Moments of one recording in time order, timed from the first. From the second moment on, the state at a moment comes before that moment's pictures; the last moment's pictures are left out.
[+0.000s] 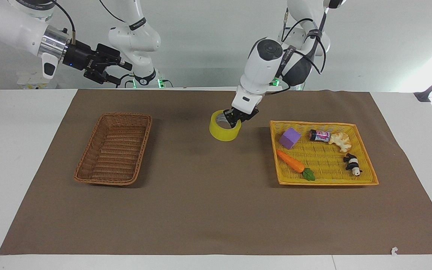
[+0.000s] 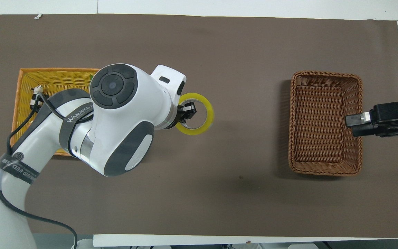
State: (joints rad) left arm -0.55 0.17 -0.19 -1.73 -0.16 2.00 -0.88; right arm -0.16 -0.19 -0.08 -1.91 0.92 1.39 -0.08
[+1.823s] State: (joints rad) left arm -0.65 0.23 -0.19 -1.59 -0.16 1.98 -0.91; right arm -0.08 -0.08 -0.06 -2.14 1.15 1.54 -0.34
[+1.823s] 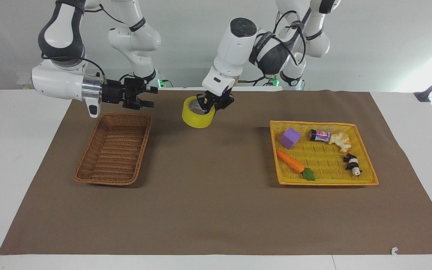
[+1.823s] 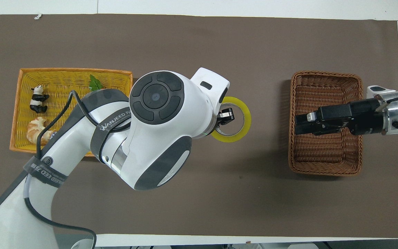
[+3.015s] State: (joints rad) left arm -0.65 0.23 -0.19 -1.58 -0.16 1.98 -0.91; right arm 0.08 -0.07 -0.06 -2.16 1.21 1.73 -0.34
